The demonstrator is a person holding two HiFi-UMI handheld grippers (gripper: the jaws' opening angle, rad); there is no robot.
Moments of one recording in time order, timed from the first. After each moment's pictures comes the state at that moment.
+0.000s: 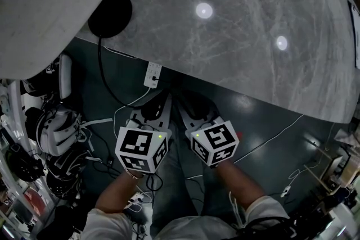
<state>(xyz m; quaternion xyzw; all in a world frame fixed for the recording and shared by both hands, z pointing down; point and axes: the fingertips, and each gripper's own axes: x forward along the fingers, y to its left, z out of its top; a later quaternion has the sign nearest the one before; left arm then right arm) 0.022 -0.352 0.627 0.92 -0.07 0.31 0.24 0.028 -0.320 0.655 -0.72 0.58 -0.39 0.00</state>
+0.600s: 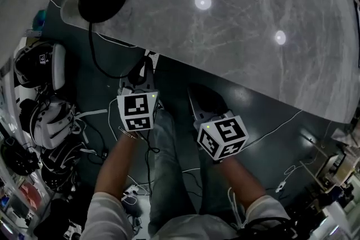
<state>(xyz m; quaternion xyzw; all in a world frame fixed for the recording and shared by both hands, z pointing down) 0.028 -0.428 0.726 0.93 -0.18 0.30 0.10 0.052 -0.294 0.681 -0.74 0.54 -0.40 0.01</state>
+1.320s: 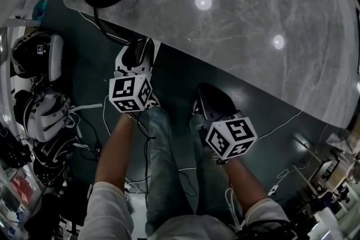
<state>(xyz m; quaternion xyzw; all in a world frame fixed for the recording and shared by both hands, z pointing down) 0.038 -0.460 0.735 0.95 -0.21 0.17 0.18 0.061 -0.265 0.685 -0.75 0.52 -0.41 0.01</state>
